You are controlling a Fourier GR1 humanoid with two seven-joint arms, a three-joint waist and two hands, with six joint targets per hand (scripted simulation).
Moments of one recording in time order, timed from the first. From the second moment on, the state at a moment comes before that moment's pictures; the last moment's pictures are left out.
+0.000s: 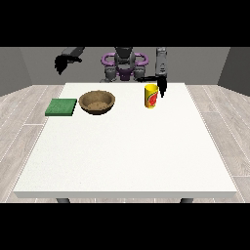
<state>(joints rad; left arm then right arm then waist) -0.29 0.06 0.11 -1.05 -0.01 0.16 -0.59 0.03 -0.21 -0.25 -1.51 -0.28 0.36 -0.28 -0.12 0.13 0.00</state>
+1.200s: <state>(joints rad) -0.54 0.10 -0.06 -0.69 -0.49 0.64 -0.39 -0.08 -0.37 -0.36 -1.34 -0.41 0.45 -0.14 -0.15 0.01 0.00</state>
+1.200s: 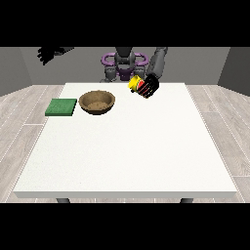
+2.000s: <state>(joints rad) -0.85 0.04 -0.42 -0.50 -1.13 0.54 0.36 -0.12 -0.38 -0.36 -1.18 -0.36 0.42 -0.11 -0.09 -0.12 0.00</state>
